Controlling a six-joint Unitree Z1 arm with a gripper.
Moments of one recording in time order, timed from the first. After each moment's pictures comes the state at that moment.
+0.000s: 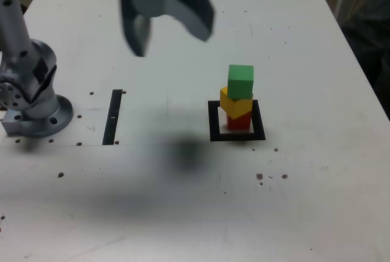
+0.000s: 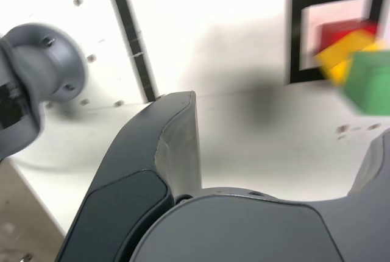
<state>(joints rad) -0.15 1.60 -1.47 1.52 0.04 -0.04</state>
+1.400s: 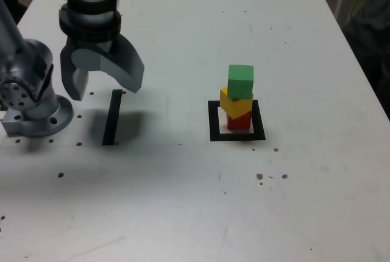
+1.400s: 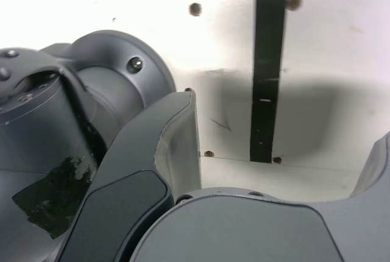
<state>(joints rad) 0.00 1.46 -0.83 1.17 0.02 0.05</state>
